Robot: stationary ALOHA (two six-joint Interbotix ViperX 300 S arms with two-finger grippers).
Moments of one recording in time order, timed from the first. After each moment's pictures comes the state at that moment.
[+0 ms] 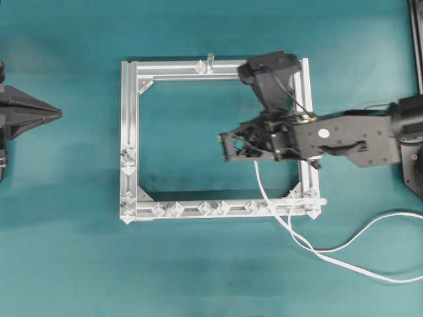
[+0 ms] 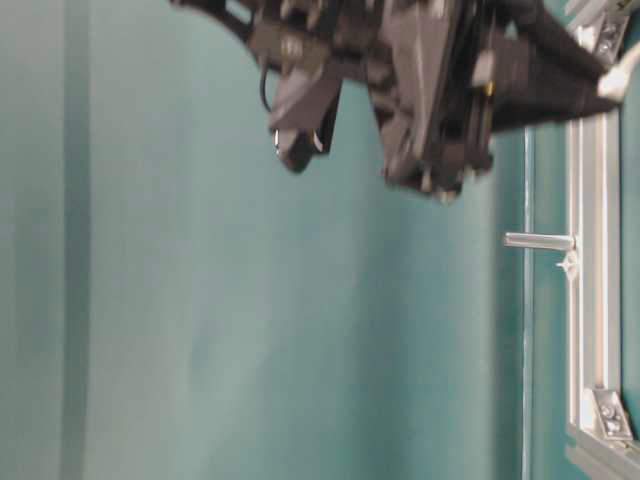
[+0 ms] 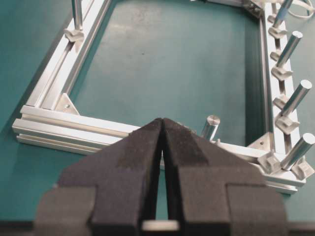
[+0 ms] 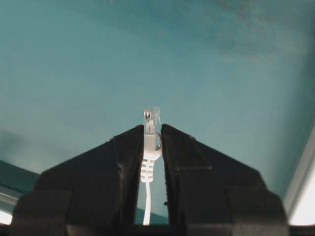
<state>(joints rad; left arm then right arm) 0.17 -1.12 1.35 -0.07 0.10 -0.03 0.05 0.08 0.43 -0.44 0.78 1.80</state>
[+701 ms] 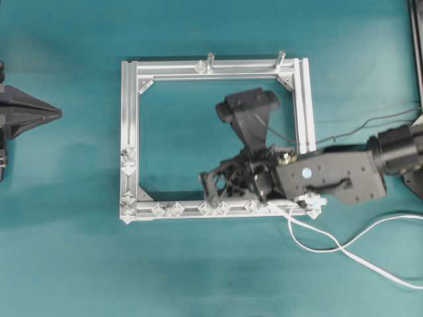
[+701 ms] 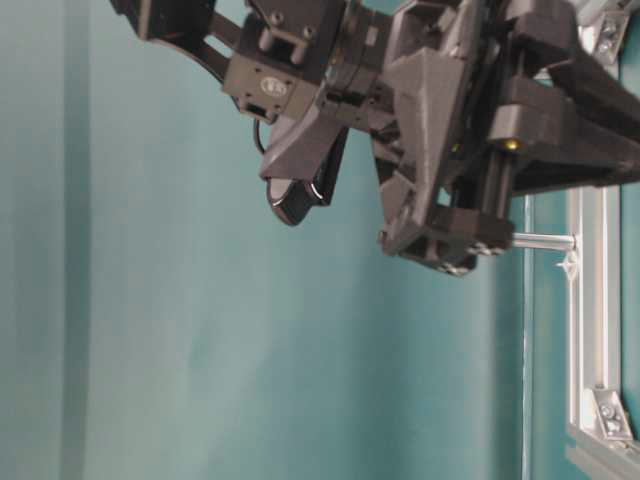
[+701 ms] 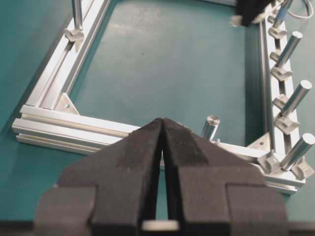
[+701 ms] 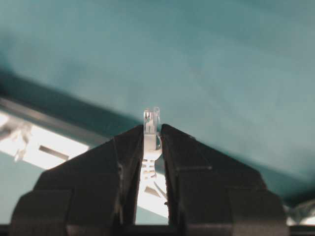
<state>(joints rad) 0.17 -1.12 1.35 -0.07 0.10 -0.03 0.20 0.15 0.32 -0.38 0.79 1.88</state>
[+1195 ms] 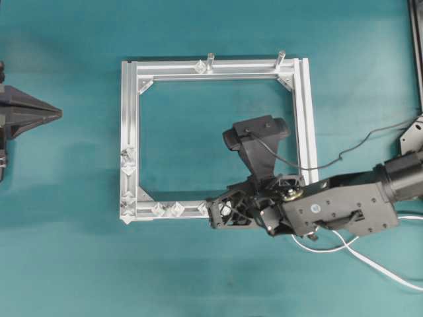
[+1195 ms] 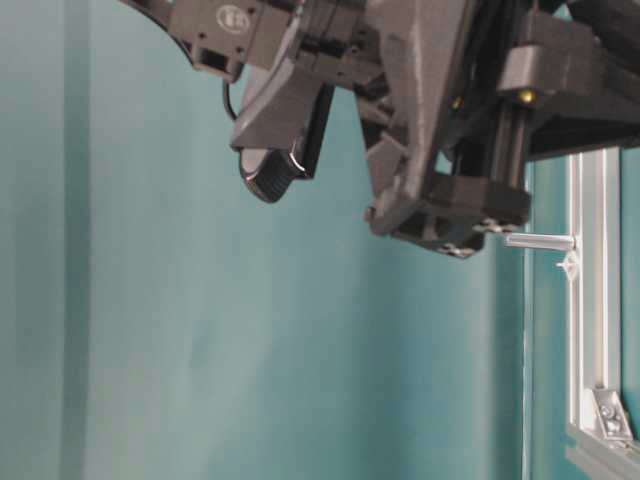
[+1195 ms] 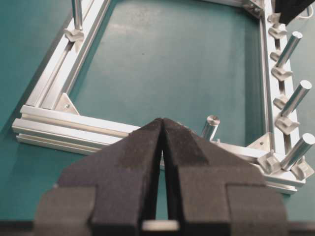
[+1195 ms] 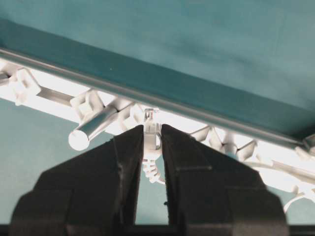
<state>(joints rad) 0.17 -1.12 1.35 -0.07 0.10 -0.03 0.31 0.16 0.28 -0.38 0.89 2.01</state>
